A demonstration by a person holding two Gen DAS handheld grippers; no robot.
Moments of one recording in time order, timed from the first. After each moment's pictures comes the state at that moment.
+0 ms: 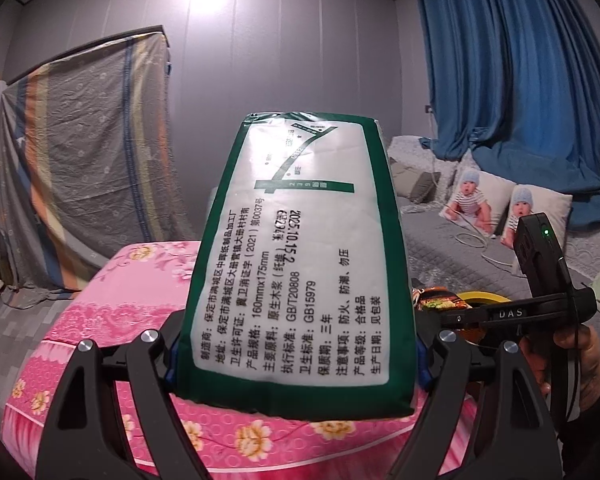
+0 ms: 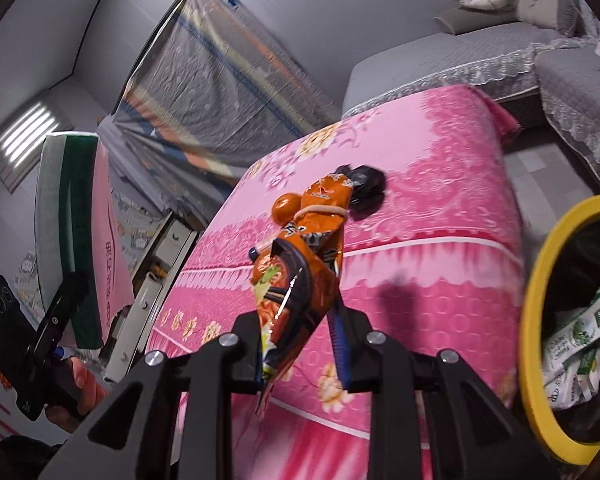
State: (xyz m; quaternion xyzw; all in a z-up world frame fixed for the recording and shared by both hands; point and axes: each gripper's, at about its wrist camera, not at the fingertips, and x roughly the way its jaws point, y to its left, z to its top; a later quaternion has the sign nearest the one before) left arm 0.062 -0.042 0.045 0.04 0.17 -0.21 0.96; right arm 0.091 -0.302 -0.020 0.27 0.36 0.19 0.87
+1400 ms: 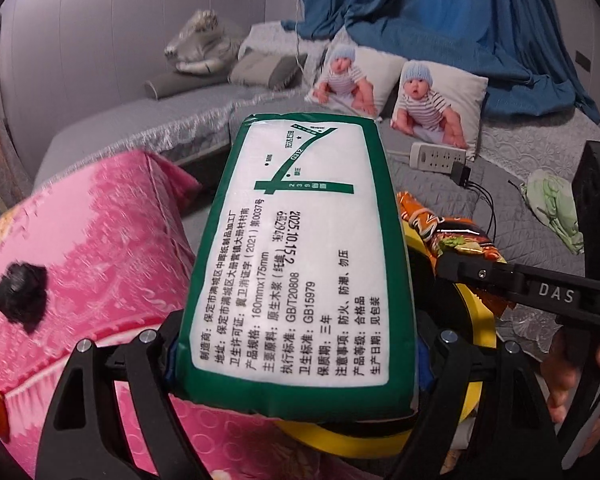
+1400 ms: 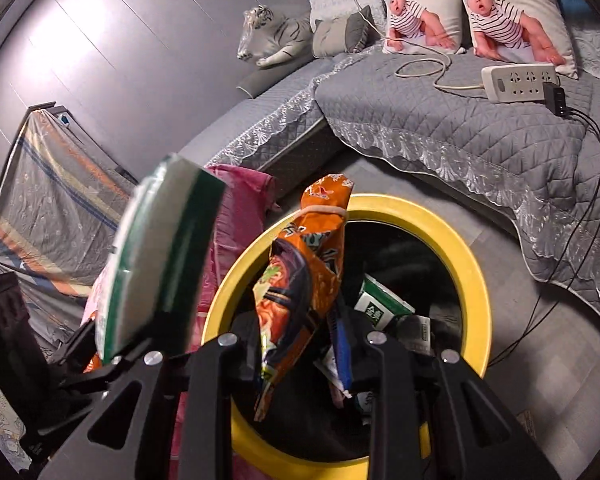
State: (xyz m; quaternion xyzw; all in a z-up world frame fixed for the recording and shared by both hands) left arm 0.145 -0.374 -0.103 0.13 0.35 -0.41 0.83; right arm -0.002 -0.523 -0.098 0.34 0.32 -0.13 0.87
